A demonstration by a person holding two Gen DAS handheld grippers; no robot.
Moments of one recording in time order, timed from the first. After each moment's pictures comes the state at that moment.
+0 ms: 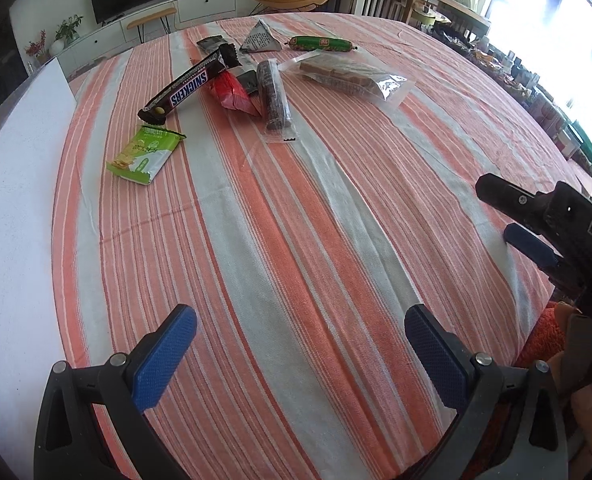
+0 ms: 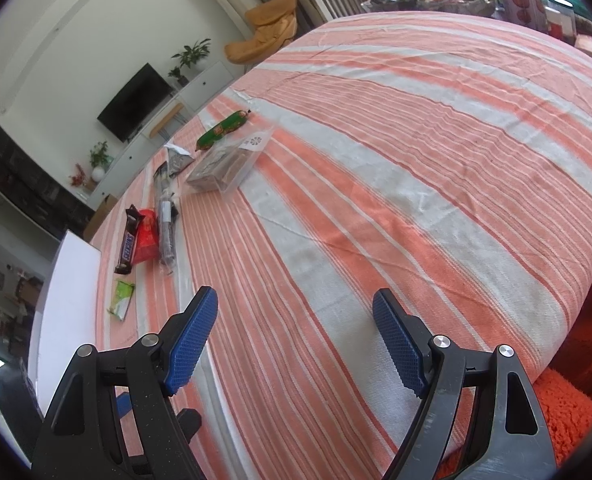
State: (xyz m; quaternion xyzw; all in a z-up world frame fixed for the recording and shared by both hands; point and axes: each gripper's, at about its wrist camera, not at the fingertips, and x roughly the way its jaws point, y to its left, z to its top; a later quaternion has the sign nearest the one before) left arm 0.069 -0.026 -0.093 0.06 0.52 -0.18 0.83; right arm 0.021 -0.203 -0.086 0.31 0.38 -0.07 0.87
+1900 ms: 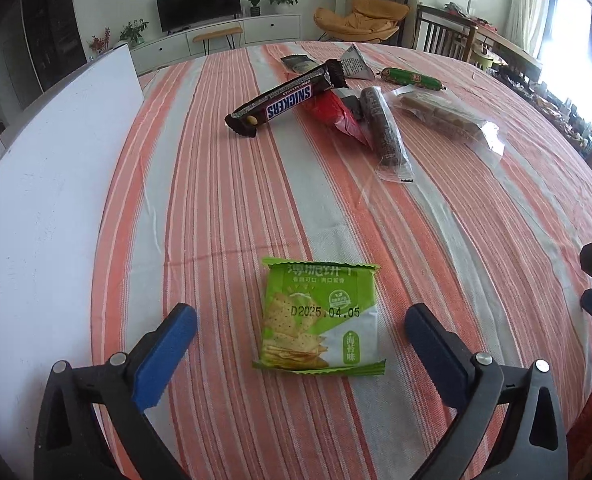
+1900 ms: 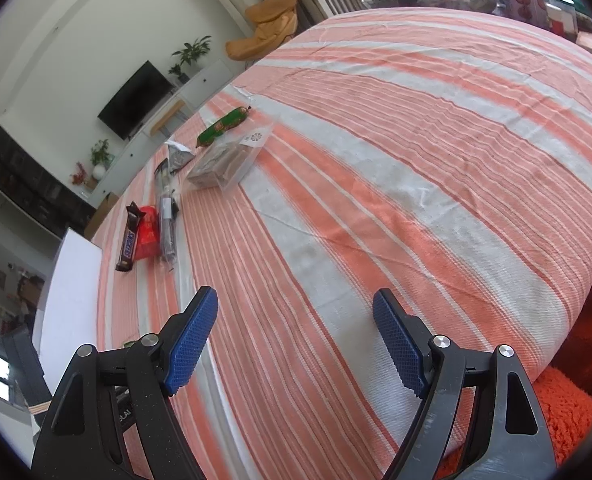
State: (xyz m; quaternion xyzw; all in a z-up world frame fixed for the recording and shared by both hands) left arm 0.094 0.014 -0.129 0.03 0.46 -0.07 0.88; right arm 0.022 -0.204 -0.086 0.31 0.39 -0.07 0.86
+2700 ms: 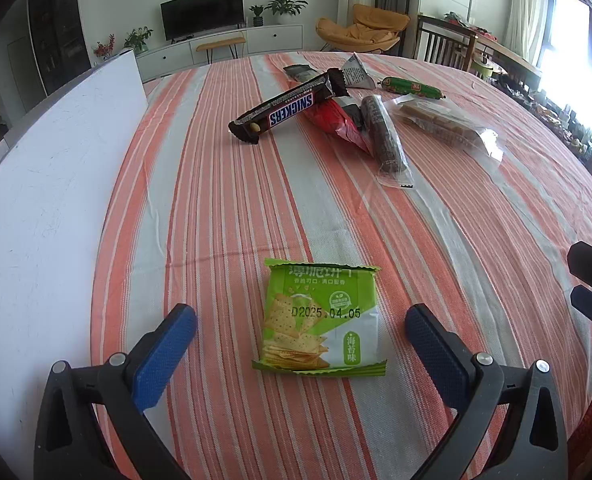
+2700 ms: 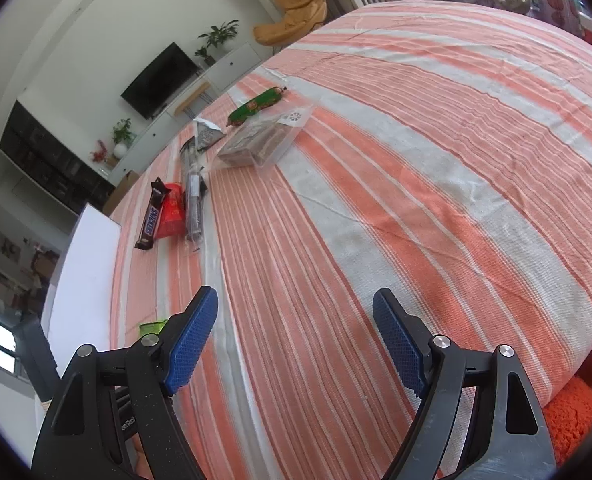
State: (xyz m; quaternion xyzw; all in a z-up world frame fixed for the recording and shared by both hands) left arm 0.090 0.013 -0.130 0.03 0.45 -0.07 0.89; right arm 0.035 -0.185 -0.088 0.30 0.40 -0.01 0.87
